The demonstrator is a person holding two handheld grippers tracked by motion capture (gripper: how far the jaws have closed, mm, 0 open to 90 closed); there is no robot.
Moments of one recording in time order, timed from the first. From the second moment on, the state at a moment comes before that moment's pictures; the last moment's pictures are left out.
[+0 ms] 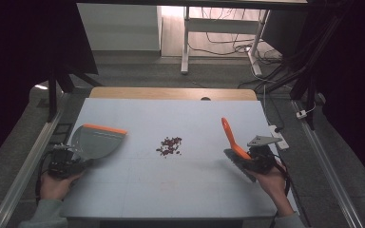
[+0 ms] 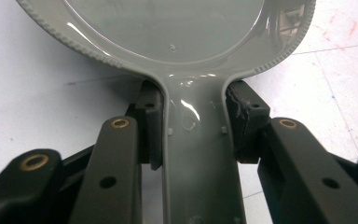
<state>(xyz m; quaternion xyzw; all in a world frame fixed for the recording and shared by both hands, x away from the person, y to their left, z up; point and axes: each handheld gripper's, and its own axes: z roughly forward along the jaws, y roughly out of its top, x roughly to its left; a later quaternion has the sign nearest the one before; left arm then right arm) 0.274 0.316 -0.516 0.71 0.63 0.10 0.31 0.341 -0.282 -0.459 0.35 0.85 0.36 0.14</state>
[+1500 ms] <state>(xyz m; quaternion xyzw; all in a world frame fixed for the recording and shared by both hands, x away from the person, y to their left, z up) 0.267 0.303 -0.484 0.78 0.46 0.08 0.43 0.374 -0.245 -0.431 0.37 0.82 0.40 0.16</state>
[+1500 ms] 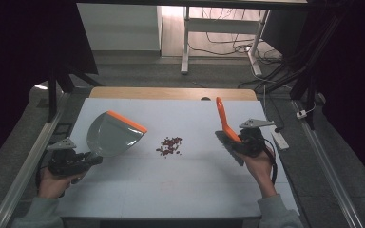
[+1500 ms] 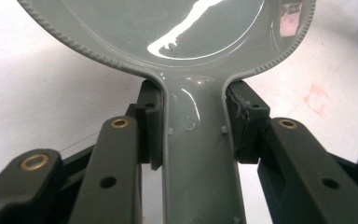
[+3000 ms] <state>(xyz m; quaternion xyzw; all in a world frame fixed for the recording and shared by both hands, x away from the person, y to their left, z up) 0.257 0.260 -0.491 0.86 0.36 0.02 0.35 0.395 -0.223 -0.444 0.34 0.84 0.40 0.15</state>
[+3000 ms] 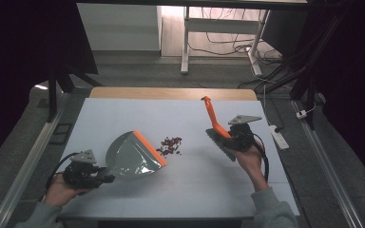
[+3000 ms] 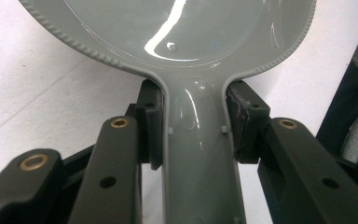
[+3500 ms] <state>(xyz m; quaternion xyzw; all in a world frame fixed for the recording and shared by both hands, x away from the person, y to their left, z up) 0.257 0.256 -0.495 0.87 0.36 0.02 0.33 0.396 -0.213 -0.443 0.33 0.84 0.41 0.14</state>
